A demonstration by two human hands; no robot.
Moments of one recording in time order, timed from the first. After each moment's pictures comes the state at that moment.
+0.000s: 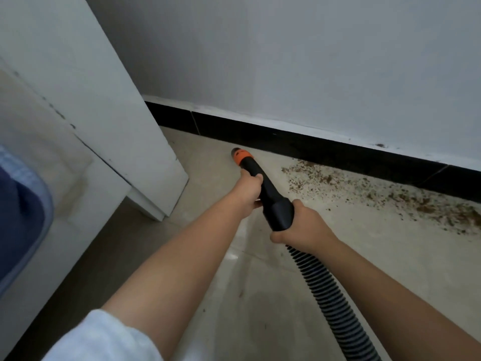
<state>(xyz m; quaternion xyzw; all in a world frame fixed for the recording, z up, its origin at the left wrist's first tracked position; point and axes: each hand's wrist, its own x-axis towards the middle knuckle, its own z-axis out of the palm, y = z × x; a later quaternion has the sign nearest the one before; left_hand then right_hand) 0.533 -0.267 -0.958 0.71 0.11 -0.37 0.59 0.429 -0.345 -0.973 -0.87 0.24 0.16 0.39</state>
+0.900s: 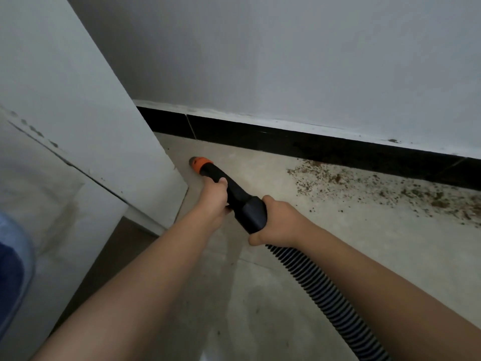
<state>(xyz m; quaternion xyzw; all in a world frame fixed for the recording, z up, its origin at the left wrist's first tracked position) 0.588 -0.208 -0.975 0.69 0.18 -0.29 0.63 0.494 -0.308 -0.967 -0.89 0.14 0.20 0.38</state>
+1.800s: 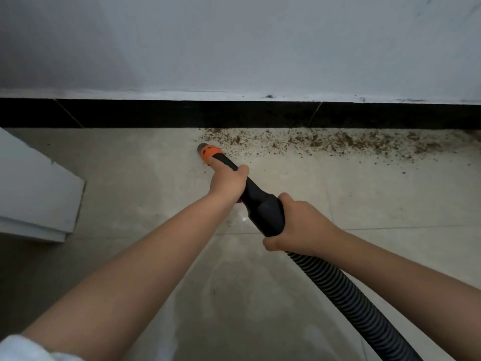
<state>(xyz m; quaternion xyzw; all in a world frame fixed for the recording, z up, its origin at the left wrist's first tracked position) 0.446 -0.326 -0.961 0.79 -0.04 -0.42 0.44 0.309 -0.369 -0.939 -0.87 0.32 0.18 0.33</state>
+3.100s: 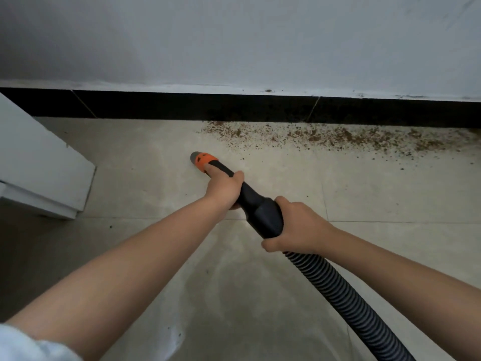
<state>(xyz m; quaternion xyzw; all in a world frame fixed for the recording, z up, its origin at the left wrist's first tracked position) 0.414 -0.304 -0.962 0.78 0.00 -0.43 0.46 0.275 -0.367 -0.943 -0.88 0.27 0.18 0.35</state>
